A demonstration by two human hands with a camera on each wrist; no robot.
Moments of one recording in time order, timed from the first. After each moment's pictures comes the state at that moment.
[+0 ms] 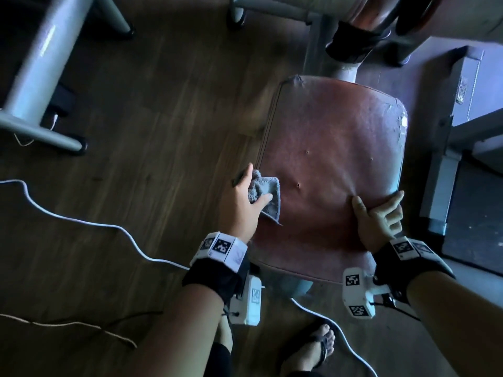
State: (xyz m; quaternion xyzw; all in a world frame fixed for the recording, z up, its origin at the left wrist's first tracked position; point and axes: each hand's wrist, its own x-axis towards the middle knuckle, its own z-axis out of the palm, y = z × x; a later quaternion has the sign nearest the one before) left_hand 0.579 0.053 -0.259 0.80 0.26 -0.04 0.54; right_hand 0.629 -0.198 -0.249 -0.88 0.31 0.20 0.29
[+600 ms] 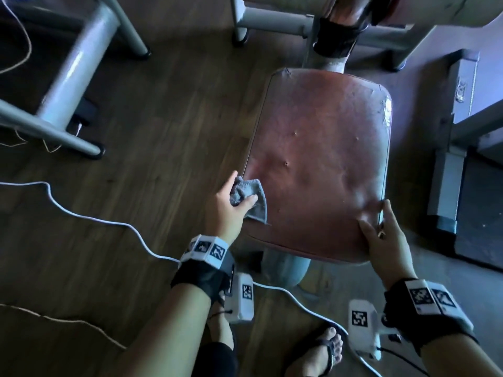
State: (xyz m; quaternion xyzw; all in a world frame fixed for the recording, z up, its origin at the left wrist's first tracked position) left_hand 0.519 0.042 -0.257 0.78 0.29 0.01 0.55; right_hand 0.551 -0.260 -0.235 -0.88 0.20 0.17 0.38
